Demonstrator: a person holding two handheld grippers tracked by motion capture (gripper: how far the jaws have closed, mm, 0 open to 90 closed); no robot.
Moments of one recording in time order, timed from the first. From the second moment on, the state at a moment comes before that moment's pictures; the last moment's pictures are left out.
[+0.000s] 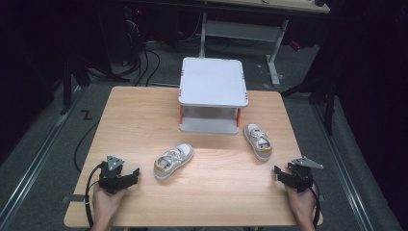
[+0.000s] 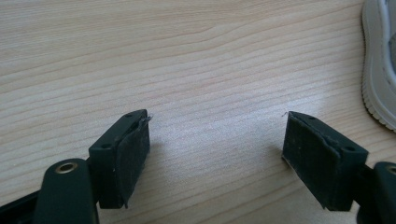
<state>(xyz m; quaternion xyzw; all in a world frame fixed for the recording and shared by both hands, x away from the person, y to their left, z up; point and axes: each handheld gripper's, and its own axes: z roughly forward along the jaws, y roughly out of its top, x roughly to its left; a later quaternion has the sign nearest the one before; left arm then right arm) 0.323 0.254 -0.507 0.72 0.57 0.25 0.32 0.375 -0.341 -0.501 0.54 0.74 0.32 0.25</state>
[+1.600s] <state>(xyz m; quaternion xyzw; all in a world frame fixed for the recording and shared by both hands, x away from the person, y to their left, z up) 0.349 0.170 -0.431 0.81 0.45 0.20 0.32 0.375 -0.341 -0.501 0.54 0.74 0.32 0.25</state>
